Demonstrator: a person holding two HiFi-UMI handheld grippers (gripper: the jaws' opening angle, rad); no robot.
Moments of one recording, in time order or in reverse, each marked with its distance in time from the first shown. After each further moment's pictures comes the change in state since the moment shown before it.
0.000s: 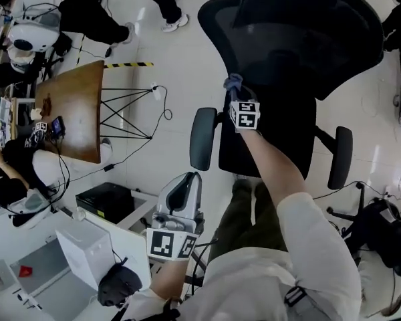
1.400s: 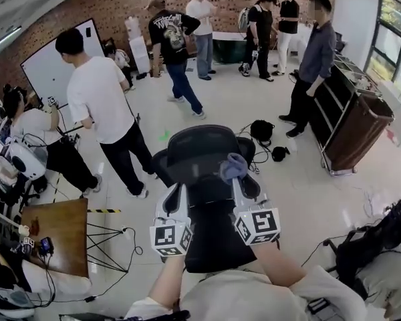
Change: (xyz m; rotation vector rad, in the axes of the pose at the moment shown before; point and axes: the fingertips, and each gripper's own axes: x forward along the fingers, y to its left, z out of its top) left arm -0.173 -0.072 0.118 0.115 -0.344 -0.272; right arm -0.651 0.275 0.277 -0.328 -0.835 -0.096
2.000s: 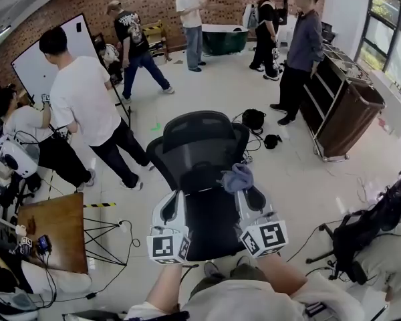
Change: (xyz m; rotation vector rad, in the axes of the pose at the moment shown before) left arm -0.060 -0.009 0.025 0.007 -0.035 -0.030; right arm -0.066 0.038 0.027 0.032 -0.010 -0.016
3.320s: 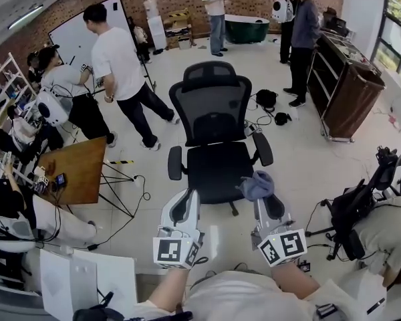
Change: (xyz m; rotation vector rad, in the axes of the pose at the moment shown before) left arm -0.316 -0.222 0.164 0.014 -0.019 0.019; right arm -0.355 0.112 0.146 0.081 0.013 0.065
